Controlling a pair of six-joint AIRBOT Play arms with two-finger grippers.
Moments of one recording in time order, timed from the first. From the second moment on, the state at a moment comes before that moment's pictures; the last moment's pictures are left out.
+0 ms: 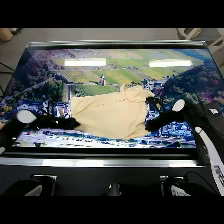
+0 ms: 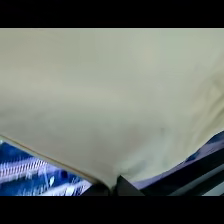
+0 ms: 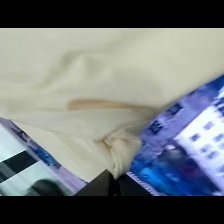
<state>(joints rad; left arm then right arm) -0.16 -1.00 0.80 0.85 -1.00 -1.35 0.05 -1.28 0.95 -1.15 1.17 0.90</state>
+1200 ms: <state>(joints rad) -0.16 -0.81 1.47 1.15 -1.00 -1.42 0.06 -0.97 1.75 -1.56 0.91 0.82</state>
